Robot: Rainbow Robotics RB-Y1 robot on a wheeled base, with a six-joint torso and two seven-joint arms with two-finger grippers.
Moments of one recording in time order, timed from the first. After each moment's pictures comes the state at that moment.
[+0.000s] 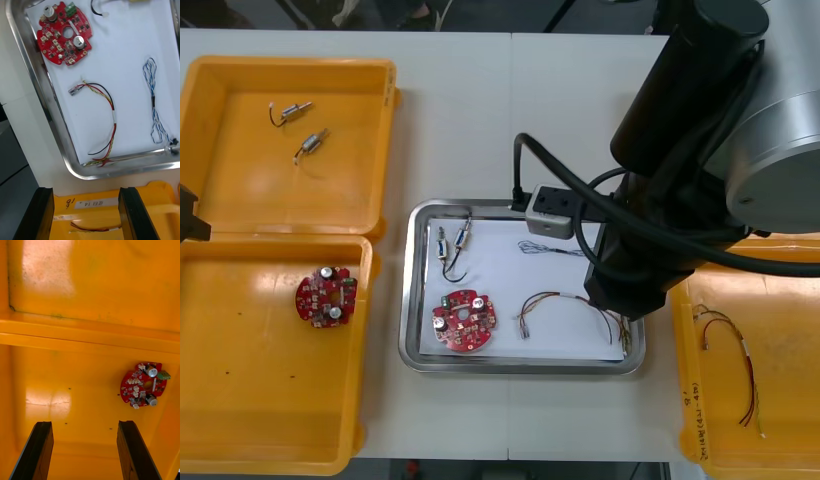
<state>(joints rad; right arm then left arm) -0.98 -0.83 0.66 -2.23 -1.25 1.82 1.43 -0.27 0.91 0.28 -2.10 0.93 1.91 -1.10</state>
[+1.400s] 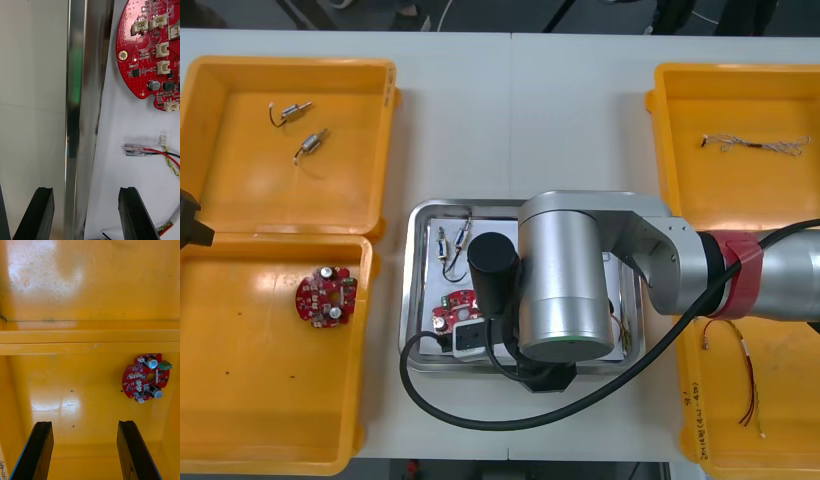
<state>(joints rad) -1.05 -0.57 1.23 -1.95 -0.96 1.60 1.62 -0.27 0.88 0.30 -2.10 0.93 1.91 -1.25</state>
